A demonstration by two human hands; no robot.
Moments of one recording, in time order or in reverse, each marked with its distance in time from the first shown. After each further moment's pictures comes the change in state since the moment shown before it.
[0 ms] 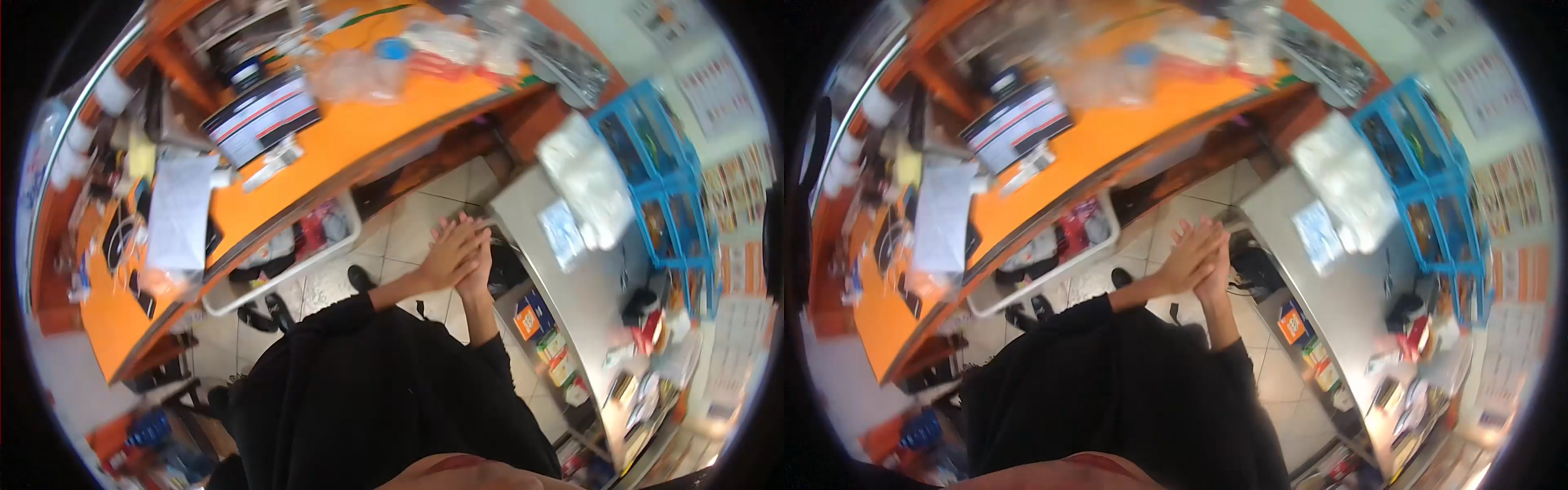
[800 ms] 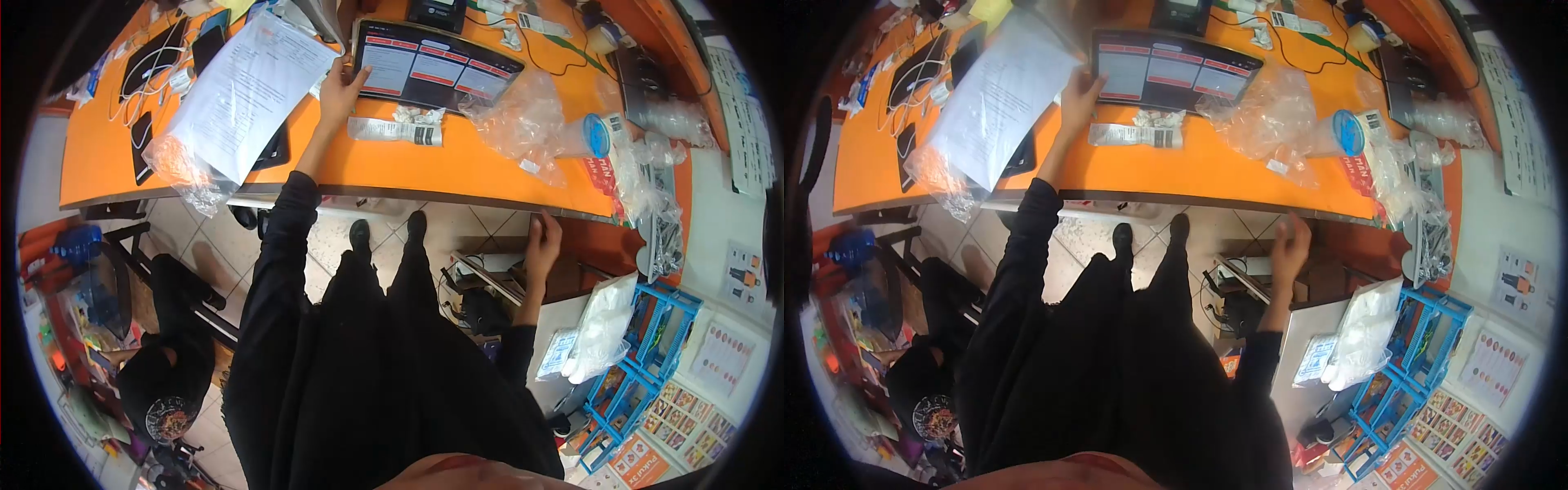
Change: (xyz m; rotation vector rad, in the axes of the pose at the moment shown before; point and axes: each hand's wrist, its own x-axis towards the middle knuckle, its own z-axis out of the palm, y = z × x) left_hand -0.130 -0.258 -0.314 0.117 1.075 -1.010; right_hand 0.206 0.016 0.042 -1.793 -0.288 -0.644
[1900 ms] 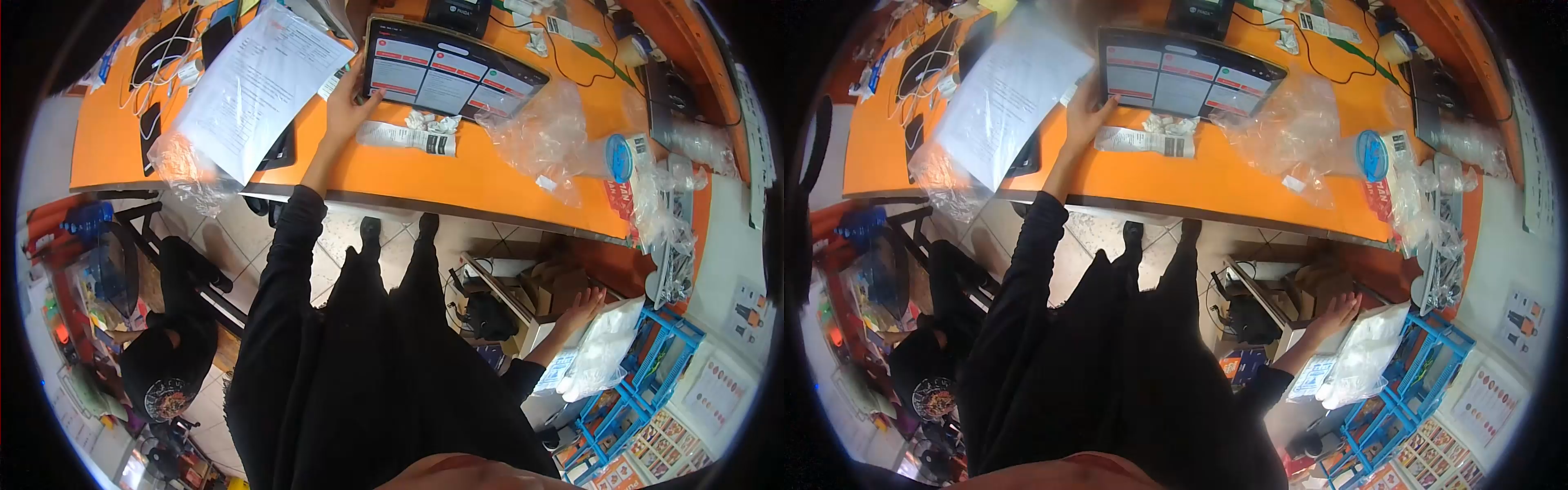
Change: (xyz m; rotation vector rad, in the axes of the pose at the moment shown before) left_hand -0.015 -0.016 0.001 -0.133 -0.037 0.306; right_hand -0.033 0.073 -0.079 0.429 0.460 0.616
